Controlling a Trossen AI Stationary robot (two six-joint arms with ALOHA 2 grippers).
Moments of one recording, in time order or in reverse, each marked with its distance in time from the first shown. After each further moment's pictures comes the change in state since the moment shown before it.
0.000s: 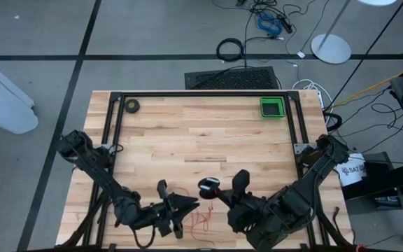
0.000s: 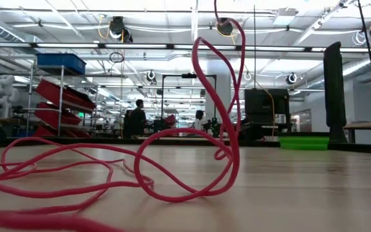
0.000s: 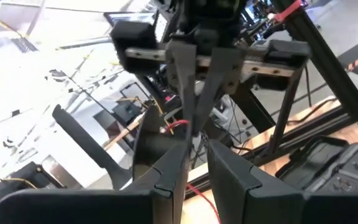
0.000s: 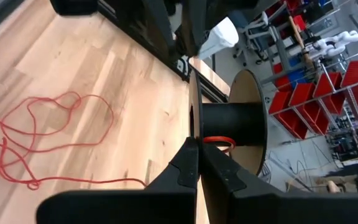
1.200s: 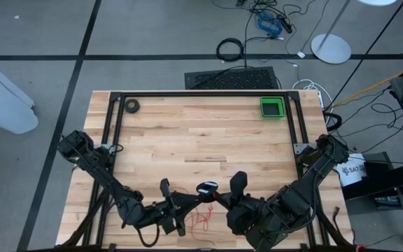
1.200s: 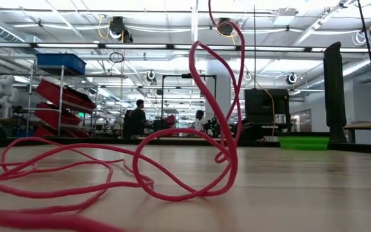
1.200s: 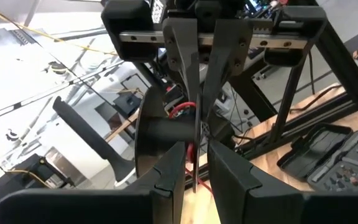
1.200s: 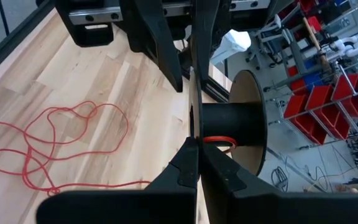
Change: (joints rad) left arm 0.018 0.009 0.000 -0.042 -0.013 -0.040; right arm -0.006 0.000 -0.001 0.045 -0.062 -0.004
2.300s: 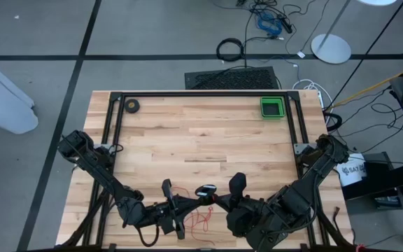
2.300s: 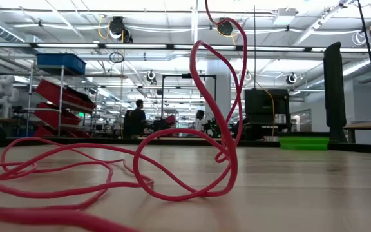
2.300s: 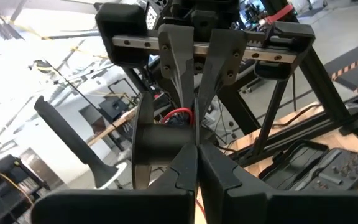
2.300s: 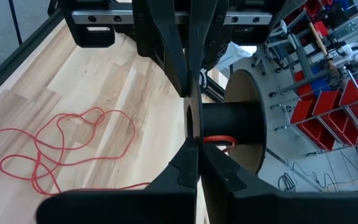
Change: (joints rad) left arm 0.011 0.000 0.000 -0.015 0.055 -0.104; right arm -0.001 -0.001 0.000 0.033 -0.027 -0.020
